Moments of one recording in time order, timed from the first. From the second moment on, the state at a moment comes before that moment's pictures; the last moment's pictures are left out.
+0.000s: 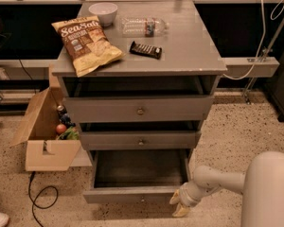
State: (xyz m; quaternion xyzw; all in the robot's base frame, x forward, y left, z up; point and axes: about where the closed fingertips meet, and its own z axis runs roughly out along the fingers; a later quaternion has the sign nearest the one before) arm 0.445 -0.159 0.225 -0.71 0.66 0.21 0.13
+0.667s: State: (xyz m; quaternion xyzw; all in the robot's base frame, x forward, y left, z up) arm 0.469 -0.187 0.178 -0.70 0.69 0.15 0.12
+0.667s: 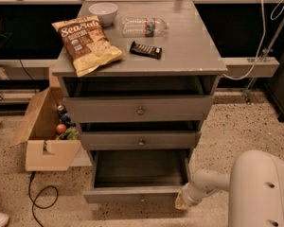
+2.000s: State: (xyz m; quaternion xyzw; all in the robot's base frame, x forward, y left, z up) arm 0.534 -0.196 0.157 -0.70 0.69 0.05 0.19
